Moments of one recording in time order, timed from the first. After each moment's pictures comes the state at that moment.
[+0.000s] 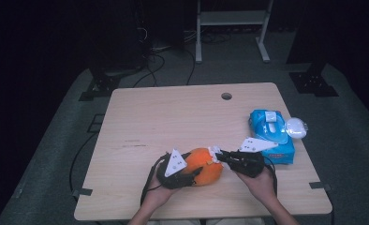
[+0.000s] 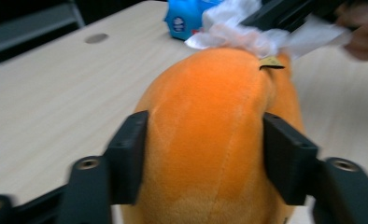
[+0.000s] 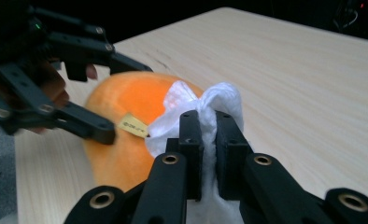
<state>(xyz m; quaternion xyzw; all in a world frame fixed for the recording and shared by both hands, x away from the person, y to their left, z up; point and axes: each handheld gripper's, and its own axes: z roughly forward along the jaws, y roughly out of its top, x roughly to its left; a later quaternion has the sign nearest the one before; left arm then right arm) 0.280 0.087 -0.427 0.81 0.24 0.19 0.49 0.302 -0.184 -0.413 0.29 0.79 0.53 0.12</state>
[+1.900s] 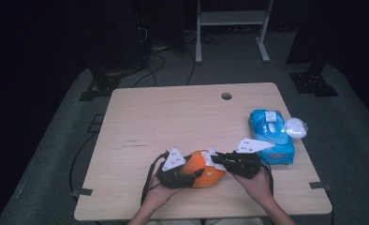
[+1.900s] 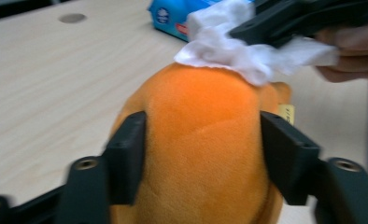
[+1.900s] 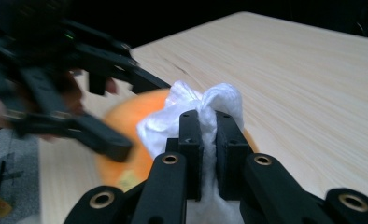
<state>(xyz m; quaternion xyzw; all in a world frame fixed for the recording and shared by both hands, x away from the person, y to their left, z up) 0.282 0.088 -0.423 0.81 0.27 0.12 0.50 0.301 -0.175 -0.413 0.27 0.79 0.54 0.09</state>
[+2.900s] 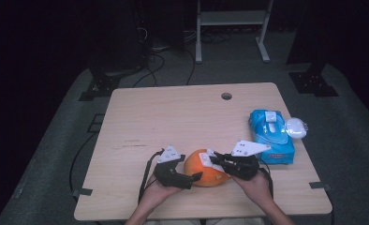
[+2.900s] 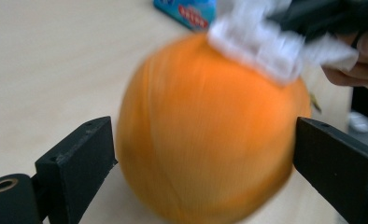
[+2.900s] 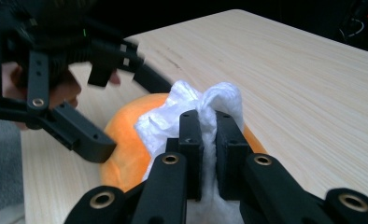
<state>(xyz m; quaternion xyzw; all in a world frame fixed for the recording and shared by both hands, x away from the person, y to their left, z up) 0.297 0.099 -0.436 0.80 0.33 0.04 0.50 0.293 -0.166 -0.405 0.26 0.80 0.52 0.13</state>
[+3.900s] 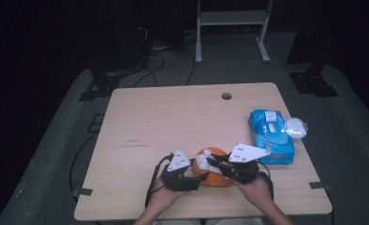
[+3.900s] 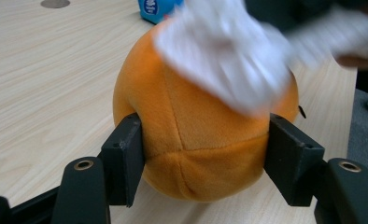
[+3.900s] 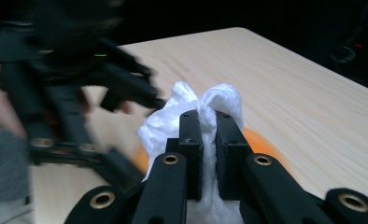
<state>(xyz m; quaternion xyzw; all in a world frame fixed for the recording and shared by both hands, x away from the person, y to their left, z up) 0.275 0.072 -0.426 0.82 0.28 0.11 0.49 0.276 -0.157 -0.387 0.22 0.81 0.52 0.17</state>
